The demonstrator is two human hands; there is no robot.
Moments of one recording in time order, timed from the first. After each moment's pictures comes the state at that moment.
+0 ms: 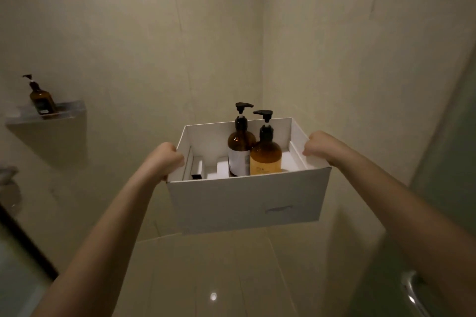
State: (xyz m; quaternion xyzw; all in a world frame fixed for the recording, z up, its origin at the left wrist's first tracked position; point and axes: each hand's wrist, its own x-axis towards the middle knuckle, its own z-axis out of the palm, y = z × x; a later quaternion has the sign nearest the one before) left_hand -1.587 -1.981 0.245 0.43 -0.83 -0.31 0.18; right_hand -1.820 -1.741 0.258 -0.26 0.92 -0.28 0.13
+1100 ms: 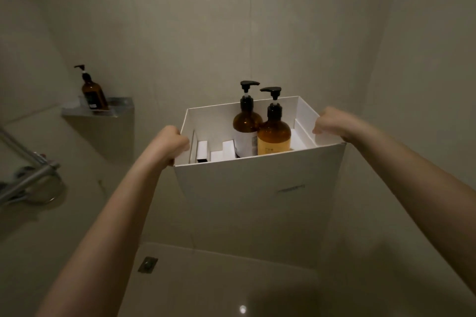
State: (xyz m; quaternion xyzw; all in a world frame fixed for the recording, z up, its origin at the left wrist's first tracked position) left_hand -1.741 -2.258 0.261 0.57 -0.73 -0.29 0.26; right_hand -2.040 -2.119 0.297 -0.44 0.85 -0.23 0.15
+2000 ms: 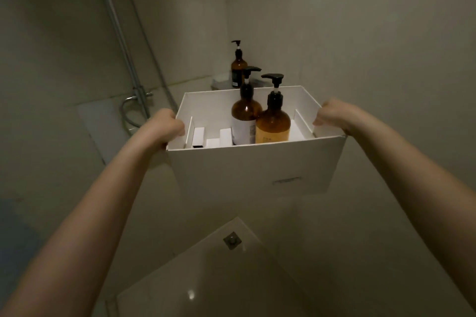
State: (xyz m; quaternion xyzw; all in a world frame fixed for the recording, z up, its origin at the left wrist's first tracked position) left_hand -1.559 -2.401 0.258 0.78 -0.50 -0.17 0.33; right_hand -1.875 -2.503 0.274 -0.69 0.66 -0.18 0.22
